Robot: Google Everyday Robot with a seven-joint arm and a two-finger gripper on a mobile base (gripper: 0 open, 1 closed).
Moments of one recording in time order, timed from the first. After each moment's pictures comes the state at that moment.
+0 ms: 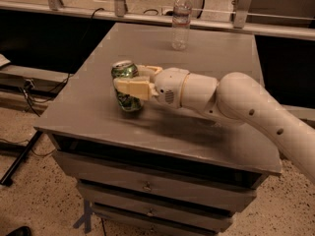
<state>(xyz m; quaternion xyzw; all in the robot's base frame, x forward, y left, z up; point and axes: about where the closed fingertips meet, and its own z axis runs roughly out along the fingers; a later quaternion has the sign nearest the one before) 0.572 0.051 0.904 -0.33 0.64 0.41 0.56</state>
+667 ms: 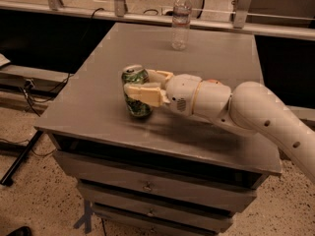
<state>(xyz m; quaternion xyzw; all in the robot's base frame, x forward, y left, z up) 0.555 0.028 0.897 -0.34 0.64 0.40 0.57</state>
